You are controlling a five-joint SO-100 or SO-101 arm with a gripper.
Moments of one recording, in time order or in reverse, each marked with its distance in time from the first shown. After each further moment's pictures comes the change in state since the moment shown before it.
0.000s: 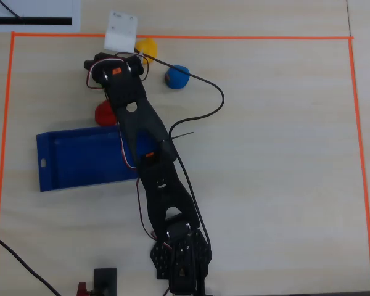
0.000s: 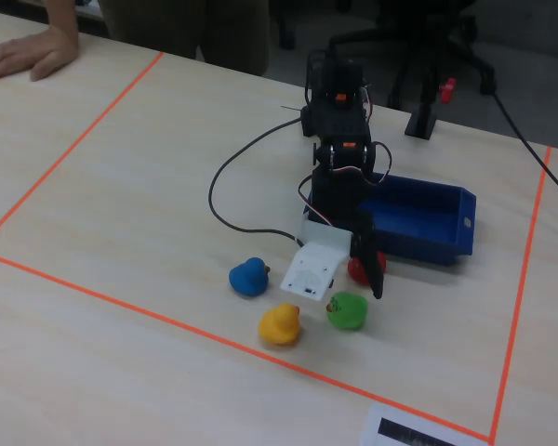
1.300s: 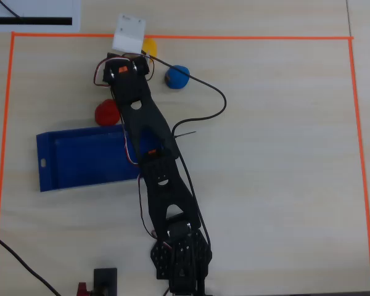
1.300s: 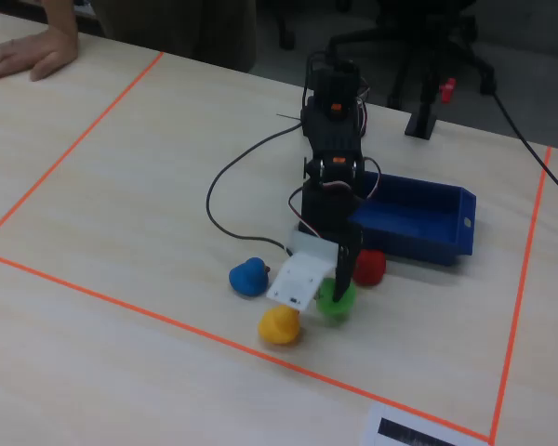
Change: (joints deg) arm 2.1 -1.4 -4.0 -0.2 2.1
